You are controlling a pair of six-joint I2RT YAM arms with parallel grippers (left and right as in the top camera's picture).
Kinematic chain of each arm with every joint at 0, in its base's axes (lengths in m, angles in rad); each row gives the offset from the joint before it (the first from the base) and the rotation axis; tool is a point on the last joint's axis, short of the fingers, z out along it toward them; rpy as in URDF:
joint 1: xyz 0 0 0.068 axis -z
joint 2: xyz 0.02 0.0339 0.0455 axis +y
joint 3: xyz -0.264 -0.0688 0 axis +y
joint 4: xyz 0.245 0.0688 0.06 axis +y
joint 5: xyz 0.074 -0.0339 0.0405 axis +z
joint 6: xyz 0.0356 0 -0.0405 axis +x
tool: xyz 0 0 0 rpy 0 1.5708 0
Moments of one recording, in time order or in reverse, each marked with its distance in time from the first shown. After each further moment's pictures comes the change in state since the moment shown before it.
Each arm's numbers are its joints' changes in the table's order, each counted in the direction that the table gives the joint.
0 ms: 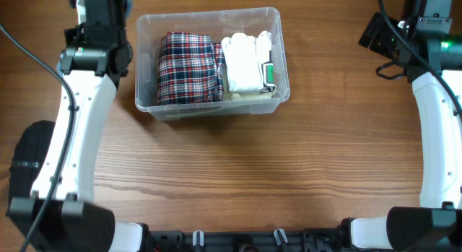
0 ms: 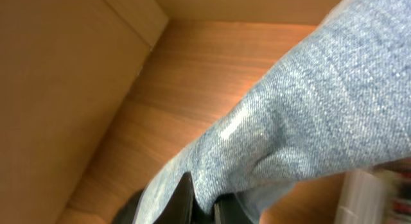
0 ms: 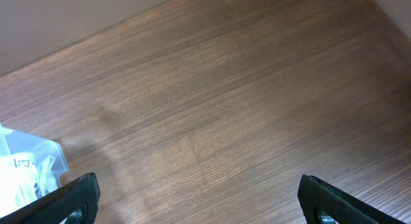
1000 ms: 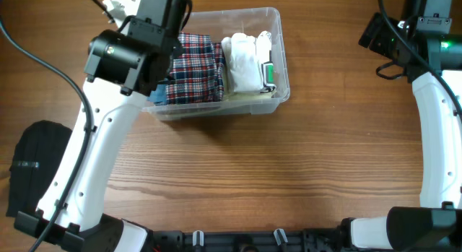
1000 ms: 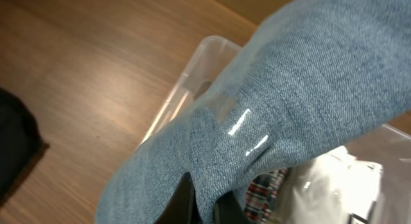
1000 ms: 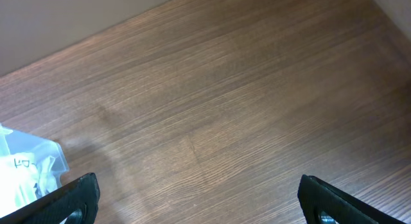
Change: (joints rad) left arm 0.288 0.016 -0.318 0.469 -0.218 -0.722; right arm 0.000 0.000 0.000 0.000 0.000 0.000
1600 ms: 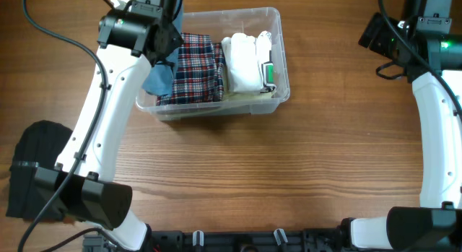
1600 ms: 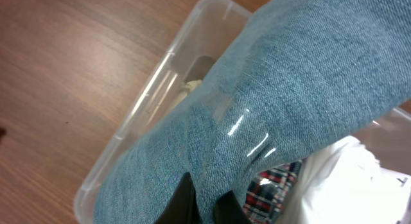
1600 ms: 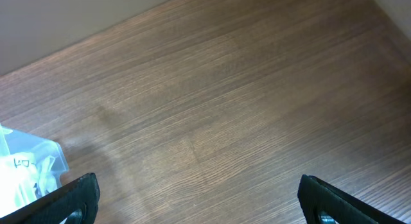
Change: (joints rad) left arm -0.103 0.167 0.000 -0.066 -0.171 0.005; right arm 0.000 0.000 0.000 0.000 0.000 0.000
